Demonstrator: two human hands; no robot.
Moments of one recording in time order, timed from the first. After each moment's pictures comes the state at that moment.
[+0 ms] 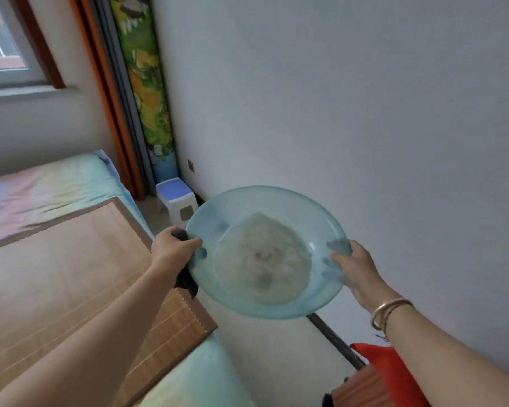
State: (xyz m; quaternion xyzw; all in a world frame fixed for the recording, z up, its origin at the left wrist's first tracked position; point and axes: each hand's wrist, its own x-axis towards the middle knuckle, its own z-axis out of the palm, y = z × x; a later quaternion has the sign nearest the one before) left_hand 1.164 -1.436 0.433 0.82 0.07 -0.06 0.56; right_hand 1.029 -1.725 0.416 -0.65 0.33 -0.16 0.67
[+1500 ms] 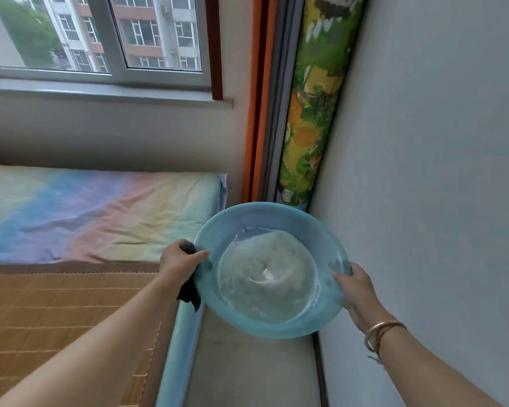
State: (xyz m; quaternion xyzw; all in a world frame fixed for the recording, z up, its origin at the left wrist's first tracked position) left_hand 1.825 -1.402 0.373 0.76 0.36 0.10 0.53; right_hand 1.908 -1.716 0.341 -0.73 0.12 0.12 0.67
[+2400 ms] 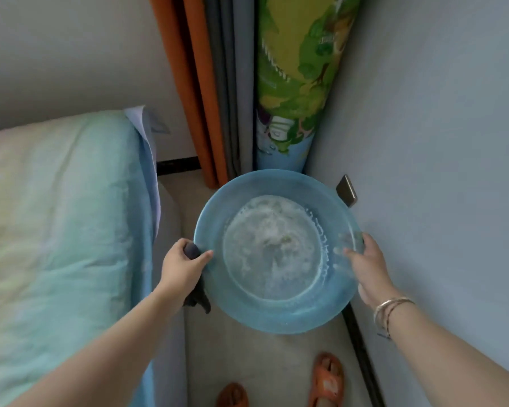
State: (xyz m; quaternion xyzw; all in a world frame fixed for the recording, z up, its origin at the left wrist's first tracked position) left_hand 2.253 -1.305 0.031 0.80 0.34 -0.08 0.49; right_hand 2.298 -1.612 -0.009 -0.71 0.29 0.09 0.63
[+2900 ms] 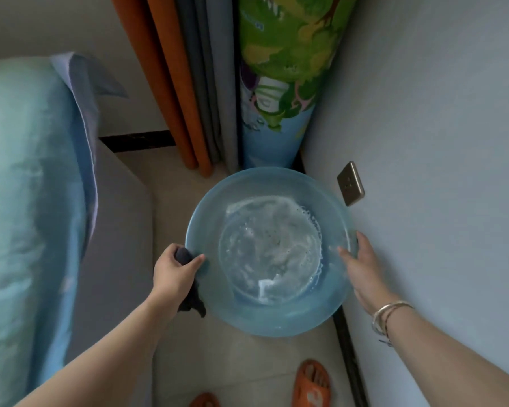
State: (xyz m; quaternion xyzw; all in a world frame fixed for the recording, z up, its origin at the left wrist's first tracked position) left_hand 2.310 -1.347 -0.090 0.77 0.41 -0.10 0.48; right_hand 2.356 -1.648 -0.117 -0.75 0.25 0.15 0.60
